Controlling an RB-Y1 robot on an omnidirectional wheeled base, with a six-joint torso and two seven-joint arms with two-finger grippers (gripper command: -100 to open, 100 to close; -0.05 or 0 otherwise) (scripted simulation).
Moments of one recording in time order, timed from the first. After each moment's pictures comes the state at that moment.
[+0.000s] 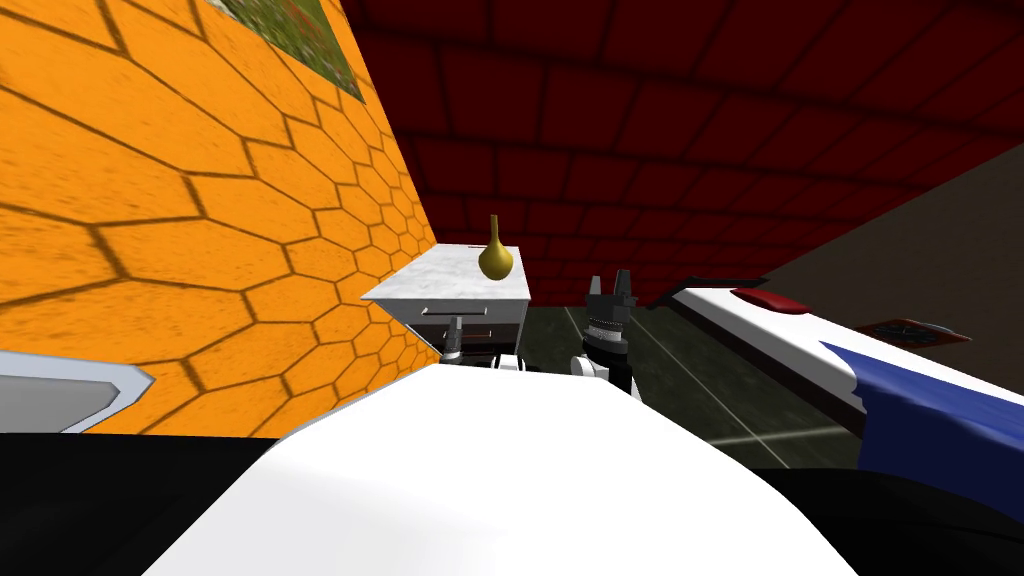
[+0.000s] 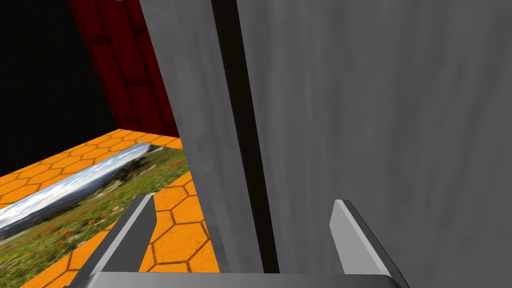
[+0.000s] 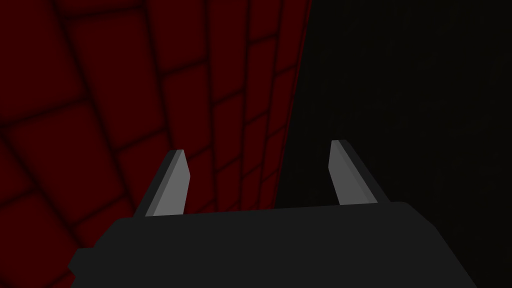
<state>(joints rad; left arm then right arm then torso) 0.17 0.02 0.07 -0.91 -0.03 -1.42 -0.16 0.50 -0.02 0.07 -2.33 0.03 -0.51 -0.06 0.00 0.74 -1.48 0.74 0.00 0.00</state>
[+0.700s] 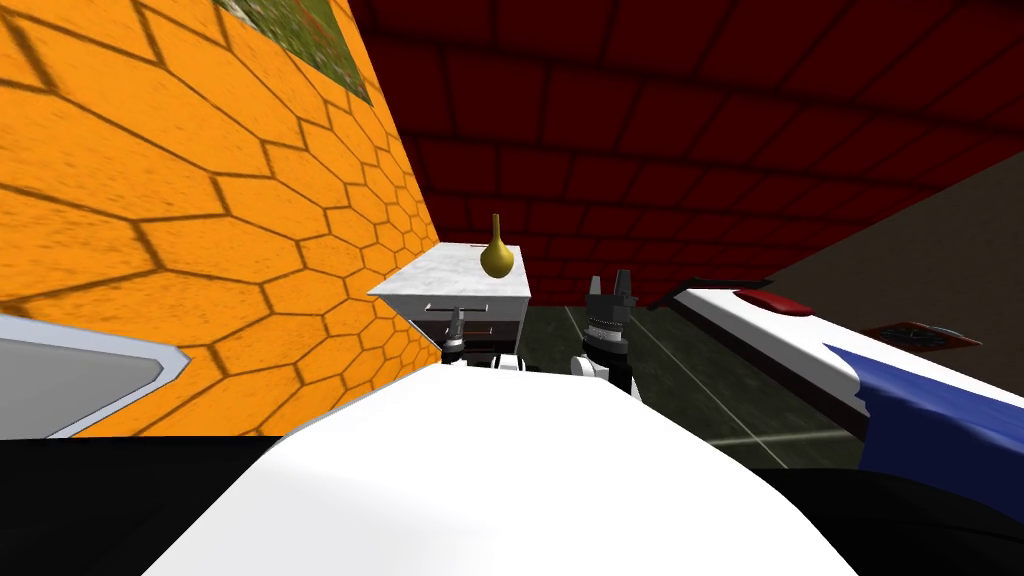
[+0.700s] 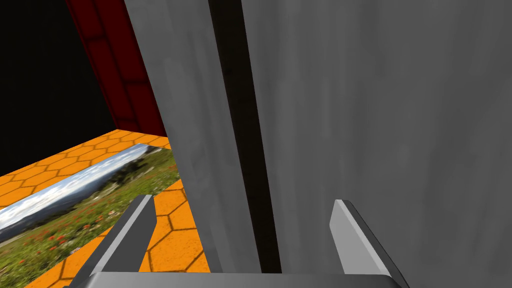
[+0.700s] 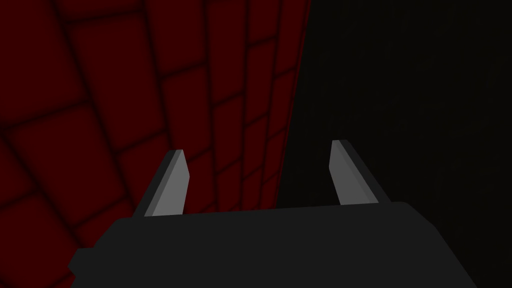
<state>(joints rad) 0.09 0.03 0.08 -0.95 -0.02 -1.30 -0.15 0.50 -0.02 0.07 -2.33 0.03 -0.51 -0.06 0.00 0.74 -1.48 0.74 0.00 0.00</state>
